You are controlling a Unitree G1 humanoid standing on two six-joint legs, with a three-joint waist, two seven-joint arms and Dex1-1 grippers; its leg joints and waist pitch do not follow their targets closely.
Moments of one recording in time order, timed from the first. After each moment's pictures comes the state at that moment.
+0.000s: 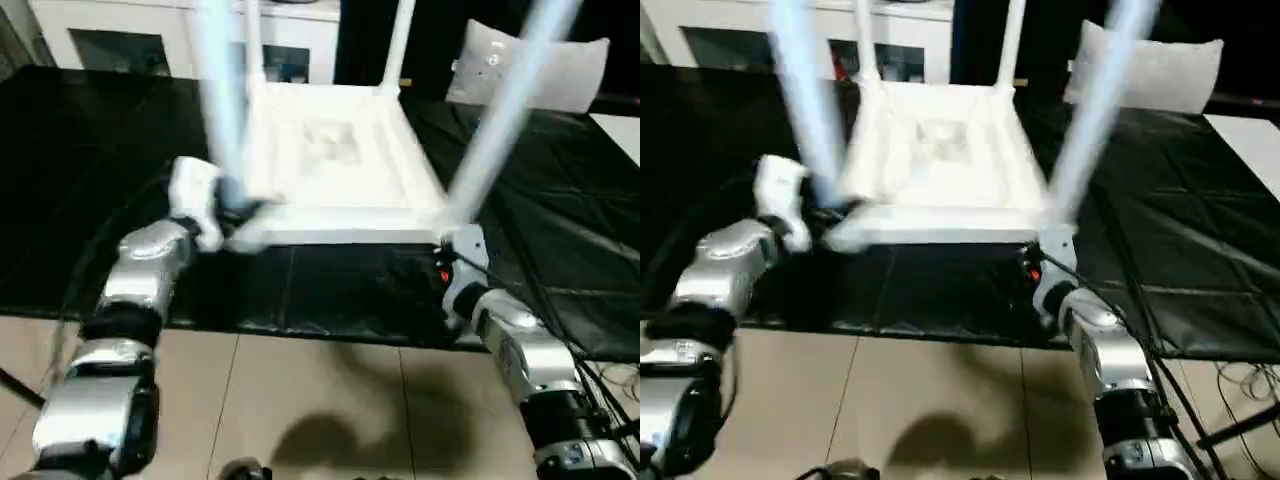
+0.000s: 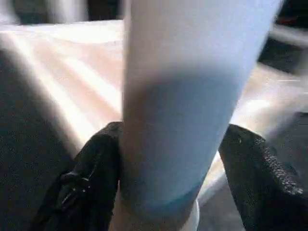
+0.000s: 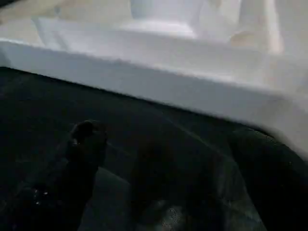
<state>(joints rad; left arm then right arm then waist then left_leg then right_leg) -0.74 0.29 0.10 0.84 -0.15 0.04 -0.82 -0.37 -0.25 -0.01 0.45 0.18 0.25 0.43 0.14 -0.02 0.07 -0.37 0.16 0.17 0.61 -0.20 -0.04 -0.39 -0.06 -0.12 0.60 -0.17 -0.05</state>
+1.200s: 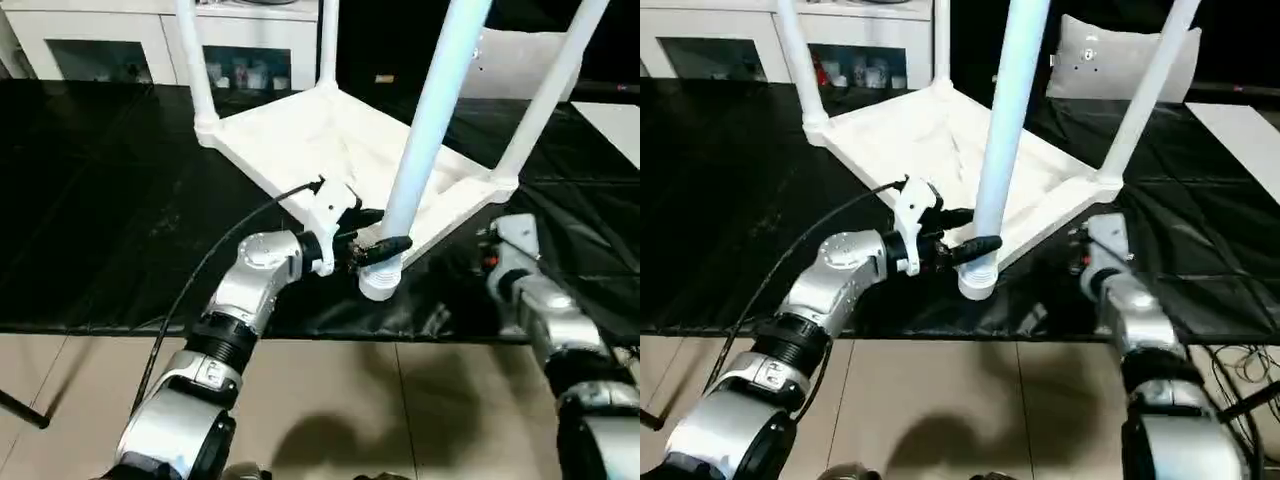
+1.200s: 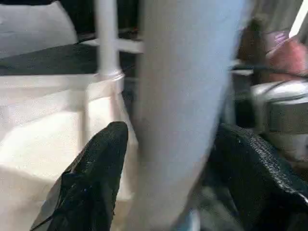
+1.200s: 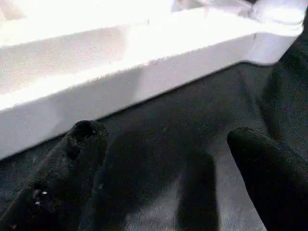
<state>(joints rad) -0.71 0.01 -0.14 0.65 -0.16 0.06 -0.90 -0.62 -0.36 -0.11 0.99 0.10 0.02 0.30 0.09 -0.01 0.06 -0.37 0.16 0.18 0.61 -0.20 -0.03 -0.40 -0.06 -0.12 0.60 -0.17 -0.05</state>
